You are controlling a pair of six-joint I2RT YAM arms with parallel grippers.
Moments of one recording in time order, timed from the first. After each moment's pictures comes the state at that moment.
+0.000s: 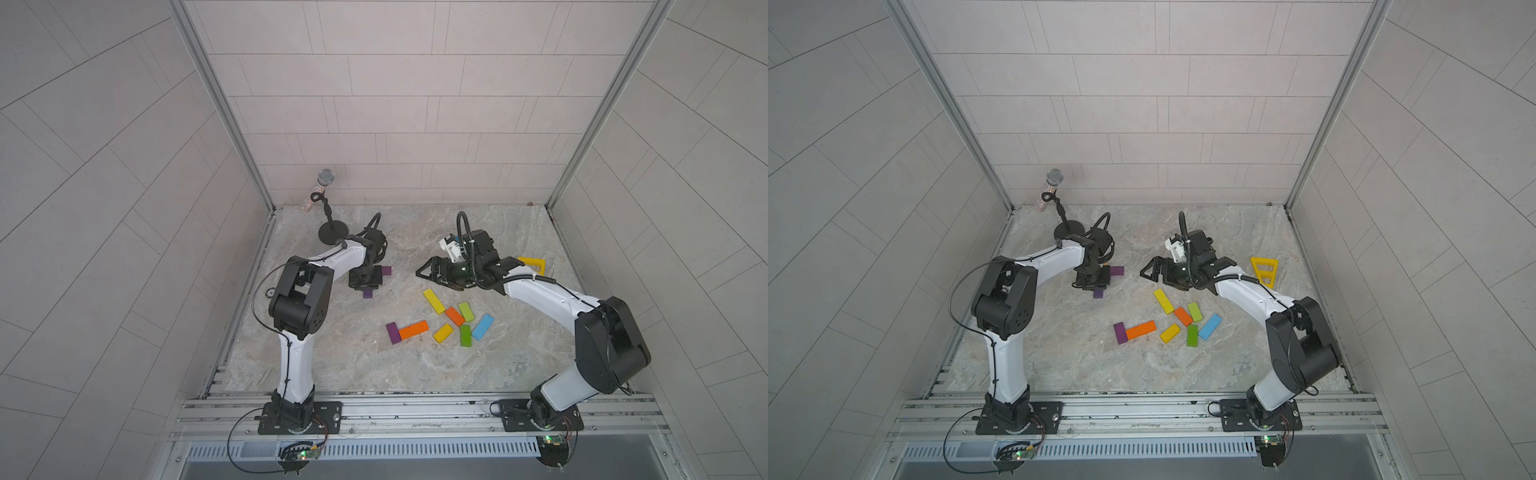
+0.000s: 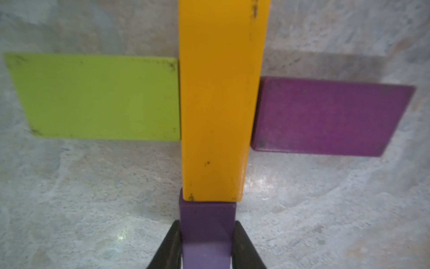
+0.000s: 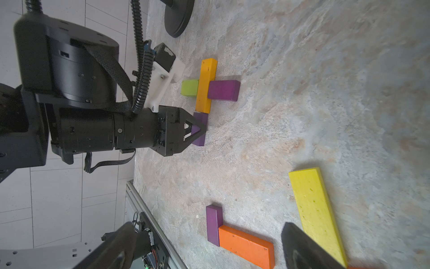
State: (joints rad) left arm -0.39 2.03 1.44 -0.88 -0.02 -0.45; right arm 0.42 1.56 1.06 -0.27 -0.58 0.66
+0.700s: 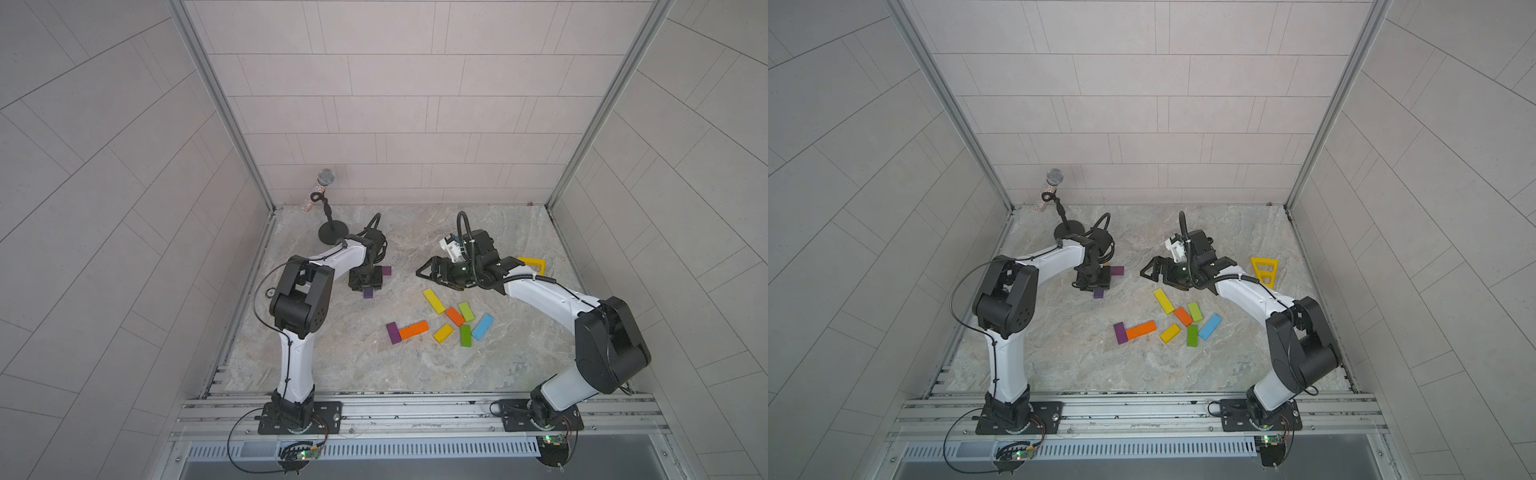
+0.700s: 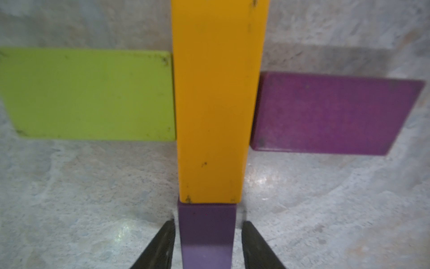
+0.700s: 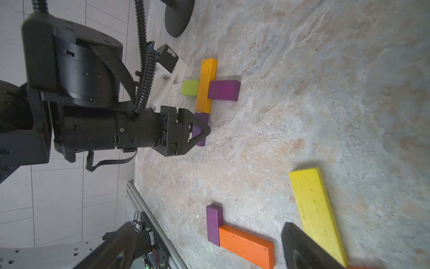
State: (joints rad) left arm -0.39 2.04 1.45 -0.89 0.00 -0.44; right arm 0.42 1.56 1.06 -0.27 -0.59 0.66
